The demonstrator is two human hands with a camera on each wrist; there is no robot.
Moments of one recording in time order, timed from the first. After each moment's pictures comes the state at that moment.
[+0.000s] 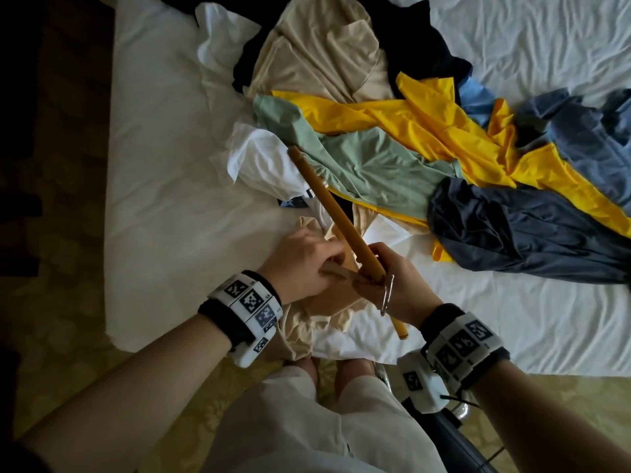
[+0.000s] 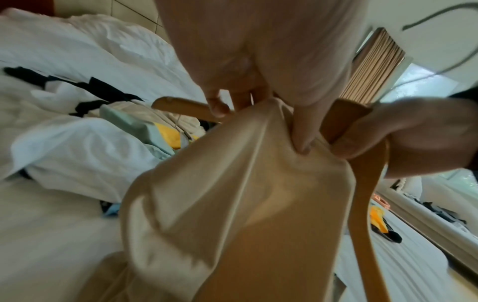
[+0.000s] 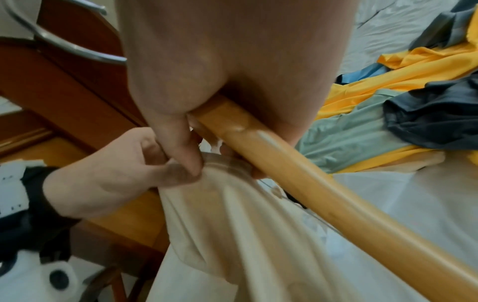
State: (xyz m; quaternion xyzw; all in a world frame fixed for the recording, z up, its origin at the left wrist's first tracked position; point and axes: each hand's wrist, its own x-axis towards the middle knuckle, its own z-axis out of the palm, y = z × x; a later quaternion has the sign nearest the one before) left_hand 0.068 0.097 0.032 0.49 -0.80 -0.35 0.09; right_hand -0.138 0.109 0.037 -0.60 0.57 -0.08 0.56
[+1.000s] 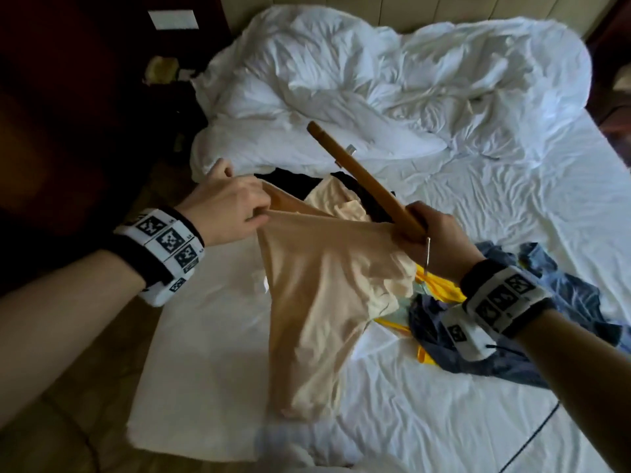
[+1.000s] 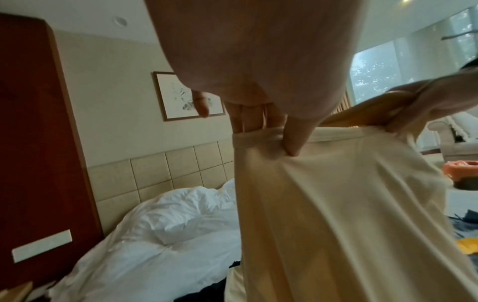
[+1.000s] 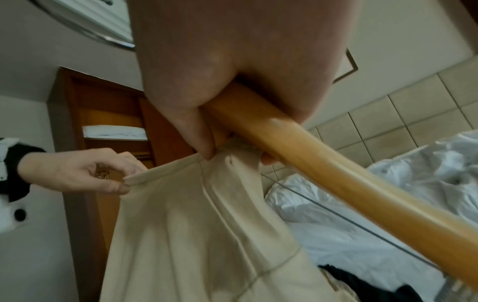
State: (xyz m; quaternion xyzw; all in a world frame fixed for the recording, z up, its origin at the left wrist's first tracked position) left_hand 0.189 0.000 0.321 0.50 -0.86 0.11 -0.01; right_hand -0.165 -0.005 0.277 -0.78 0.54 -0.23 0.22
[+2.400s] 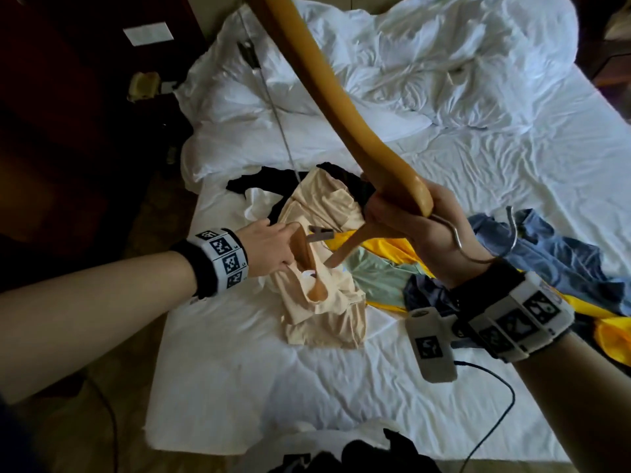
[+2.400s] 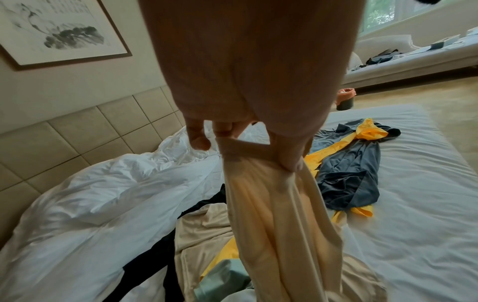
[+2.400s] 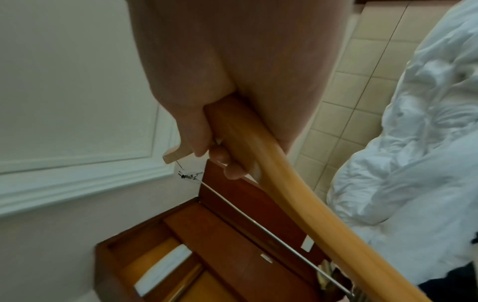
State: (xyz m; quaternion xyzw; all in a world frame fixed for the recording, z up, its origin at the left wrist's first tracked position) left_hand 0.091 0.010 0.270 0.38 -0.86 0.04 -0.34; right_hand -0.178 0.051 0.327 -0.60 0.33 -0.49 0.54
